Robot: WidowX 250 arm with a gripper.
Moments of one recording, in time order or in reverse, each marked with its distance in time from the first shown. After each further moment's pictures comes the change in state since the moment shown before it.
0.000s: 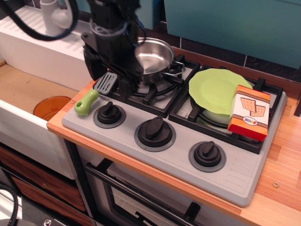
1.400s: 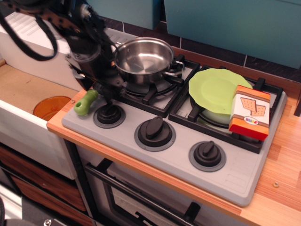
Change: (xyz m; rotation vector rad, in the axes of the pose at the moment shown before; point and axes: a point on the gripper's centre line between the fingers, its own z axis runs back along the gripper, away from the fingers) arm -0.017 0.029 -0.065 -0.016 -0.079 0.140
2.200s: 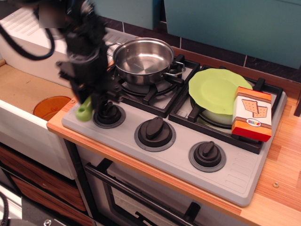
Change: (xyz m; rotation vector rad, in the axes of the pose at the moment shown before) arm -0.003 -0.022 0.030 -0.014 0.120 0.036
